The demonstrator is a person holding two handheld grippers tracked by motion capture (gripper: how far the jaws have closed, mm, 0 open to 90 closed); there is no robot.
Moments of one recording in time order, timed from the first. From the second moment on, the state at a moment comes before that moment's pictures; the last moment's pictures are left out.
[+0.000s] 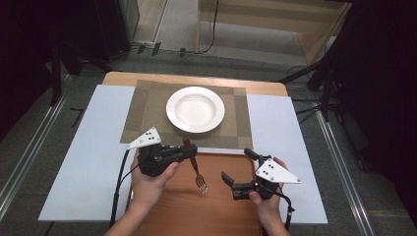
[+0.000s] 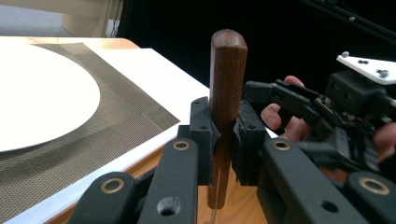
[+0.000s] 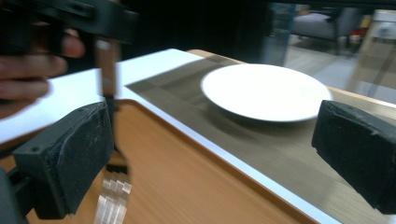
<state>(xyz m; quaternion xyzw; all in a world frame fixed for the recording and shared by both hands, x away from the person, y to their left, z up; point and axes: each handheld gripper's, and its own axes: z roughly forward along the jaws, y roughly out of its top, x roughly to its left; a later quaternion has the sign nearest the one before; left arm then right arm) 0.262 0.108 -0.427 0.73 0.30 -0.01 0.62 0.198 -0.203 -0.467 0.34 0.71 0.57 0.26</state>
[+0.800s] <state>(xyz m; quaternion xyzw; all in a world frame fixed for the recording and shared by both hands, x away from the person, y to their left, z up) 0.259 0.159 -0.434 0.72 0.31 -0.03 0.62 0.187 -0.287 -0.480 0.41 0.67 0.54 0.32</state>
